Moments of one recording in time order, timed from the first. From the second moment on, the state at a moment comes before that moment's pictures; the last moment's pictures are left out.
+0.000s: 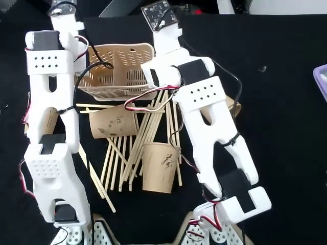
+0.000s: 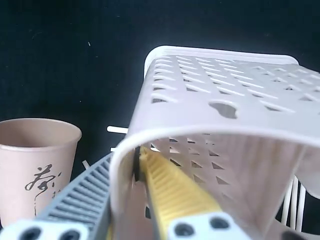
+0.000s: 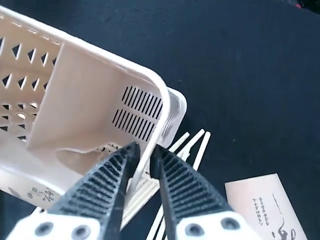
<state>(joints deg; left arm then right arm) -8.3 26.5 -51.2 99.6 -0.4 -20.9 -0.2 -7.8 67.3 2.7</state>
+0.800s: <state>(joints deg) -9.2 26.6 -51.2 94.1 -0.3 -21.1 -0.2 -10.6 61.8 2.9</state>
